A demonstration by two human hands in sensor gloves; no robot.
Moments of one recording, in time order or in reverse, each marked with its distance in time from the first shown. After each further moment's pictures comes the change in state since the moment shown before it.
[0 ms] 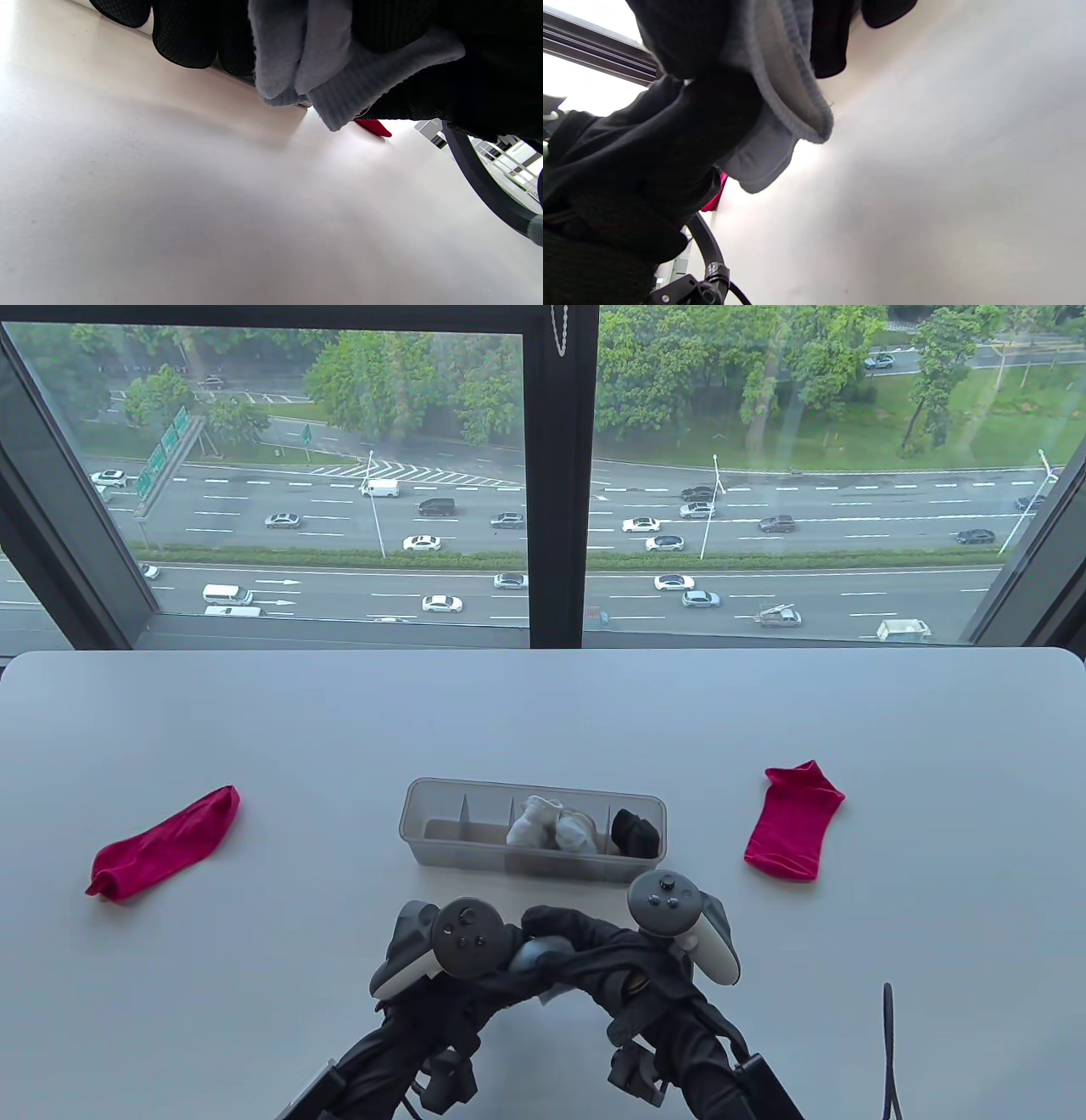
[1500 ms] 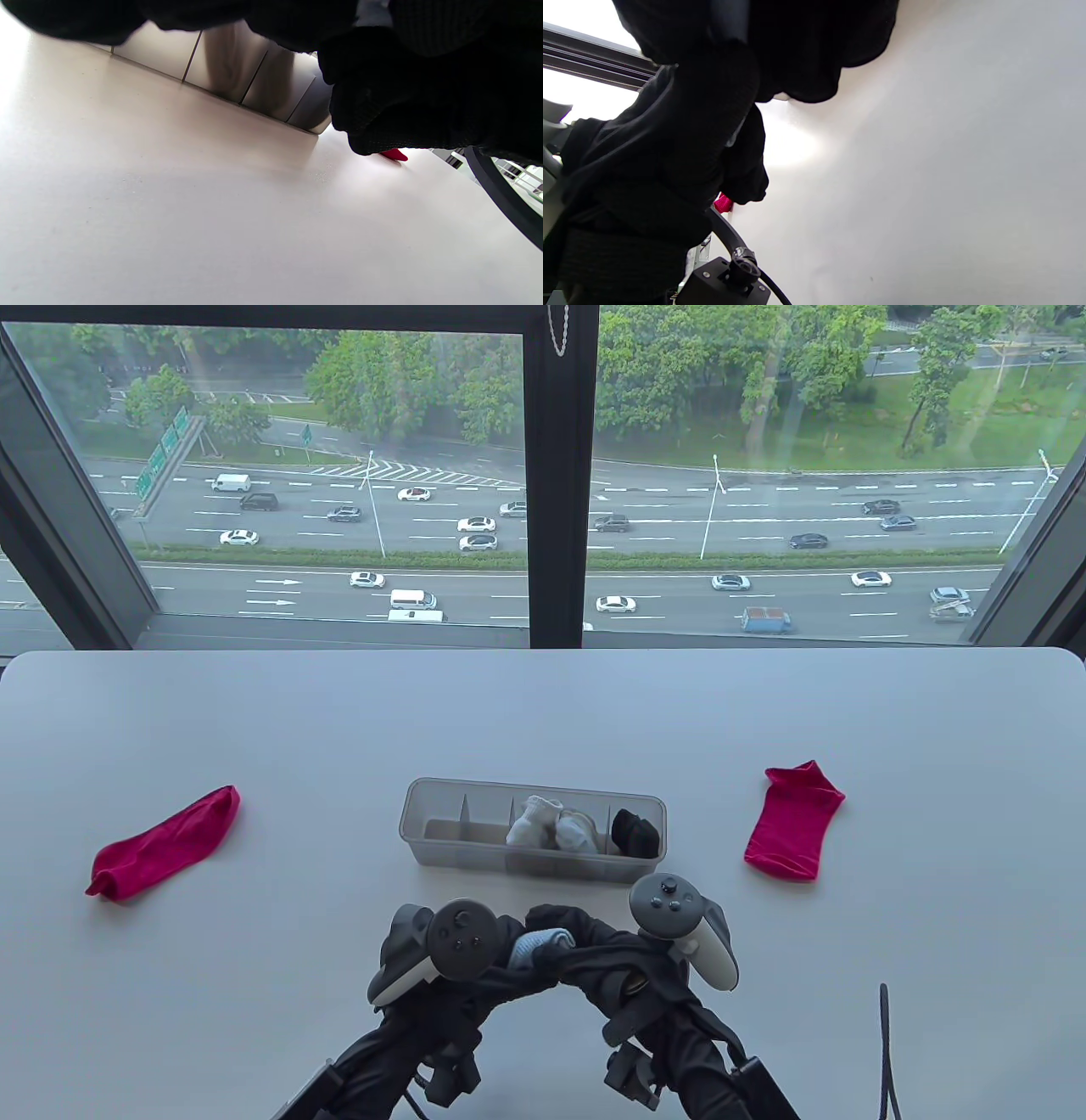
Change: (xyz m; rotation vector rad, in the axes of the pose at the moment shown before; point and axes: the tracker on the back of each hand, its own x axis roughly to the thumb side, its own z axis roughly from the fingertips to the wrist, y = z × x) left_hand 0.001 0.003 -0.001 0.092 0.007 -0.051; right_hand -0.007 0.007 -0.001 0.049 -0.021 -0.129
